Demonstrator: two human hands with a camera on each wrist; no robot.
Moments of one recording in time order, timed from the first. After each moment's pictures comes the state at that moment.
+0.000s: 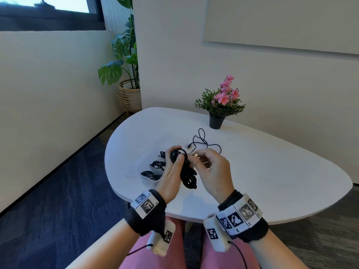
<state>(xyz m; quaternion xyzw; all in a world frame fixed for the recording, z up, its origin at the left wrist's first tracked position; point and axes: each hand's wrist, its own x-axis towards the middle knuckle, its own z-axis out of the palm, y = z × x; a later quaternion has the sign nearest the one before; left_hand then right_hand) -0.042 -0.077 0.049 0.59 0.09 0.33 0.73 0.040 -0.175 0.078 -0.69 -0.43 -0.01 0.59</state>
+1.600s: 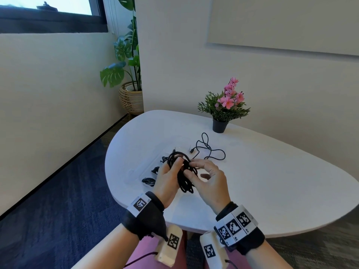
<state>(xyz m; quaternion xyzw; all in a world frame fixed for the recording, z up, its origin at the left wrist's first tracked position) -0.033 -0.059 0.054 0.47 0.19 0.28 0.81 0.050 -0.156 0.043 -0.70 -0.36 0.08 0.62</state>
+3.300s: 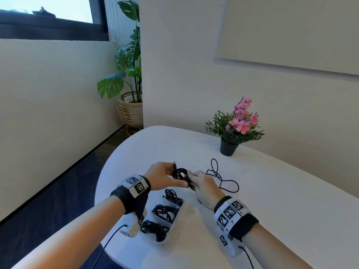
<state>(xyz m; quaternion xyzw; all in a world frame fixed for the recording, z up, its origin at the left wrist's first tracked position) 0.042 0.113 0.046 0.87 0.22 0.06 0.45 0.158 -0.036 0.022 -0.80 -0.54 0.08 0.25</state>
